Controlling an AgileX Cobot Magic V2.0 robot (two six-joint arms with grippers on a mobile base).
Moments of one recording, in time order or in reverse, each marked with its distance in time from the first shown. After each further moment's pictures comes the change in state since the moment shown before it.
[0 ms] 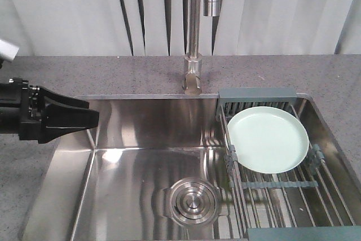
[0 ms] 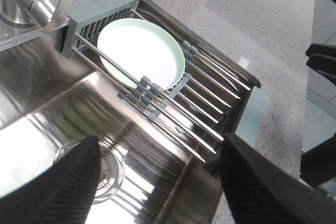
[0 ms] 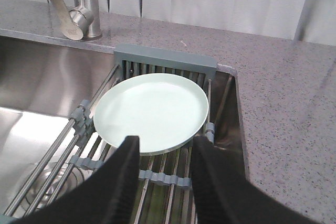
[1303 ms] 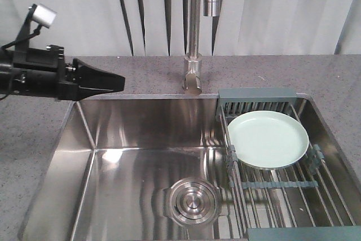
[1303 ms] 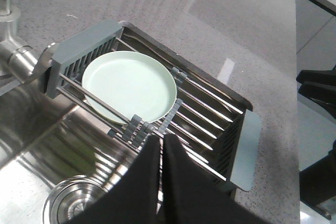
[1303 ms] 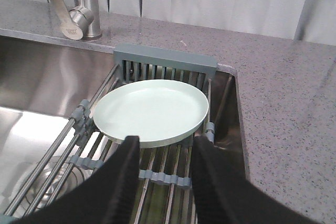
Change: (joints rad) left arm -0.148 0.177 -0.244 -0.029 -0.032 -0.055; right arm 0.000 0.000 0.000 0.000 0.000 0.000
